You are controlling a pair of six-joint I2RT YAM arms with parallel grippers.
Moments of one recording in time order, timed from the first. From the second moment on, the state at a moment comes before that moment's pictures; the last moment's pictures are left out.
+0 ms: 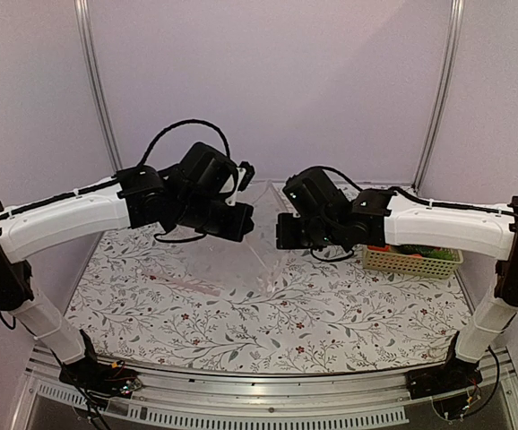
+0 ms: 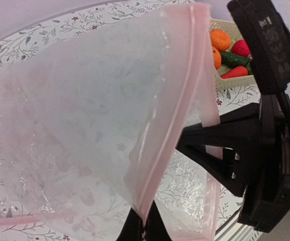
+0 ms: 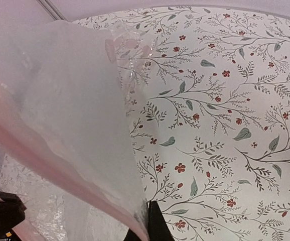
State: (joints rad) left arm -0.98 1.58 1.44 -0.62 -0.16 -0.47; right arm 1.02 1.69 1.42 -0.47 0.33 0.70
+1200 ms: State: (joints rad) left arm -0.74 1.78 1.61 -0.73 0.29 -0.21; right arm 0.94 1.64 1.24 -0.30 -0.01 0.69
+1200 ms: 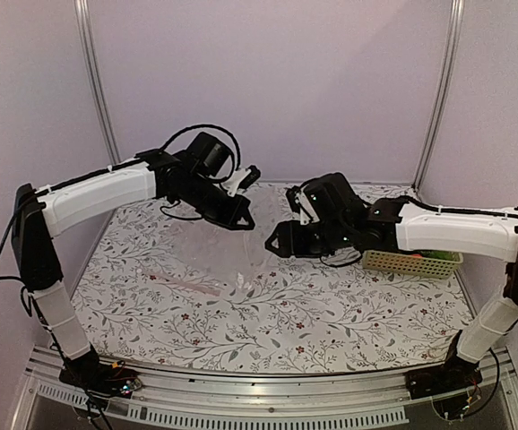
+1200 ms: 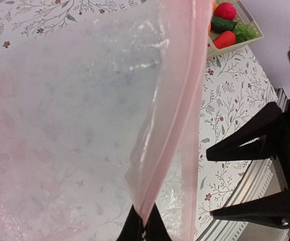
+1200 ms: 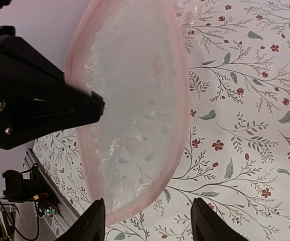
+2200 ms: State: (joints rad) left arm -0.73 1.78 1.52 -0.67 0.32 -0.21; right arm 0.30 1.35 1.09 -0.67 0.08 0.47
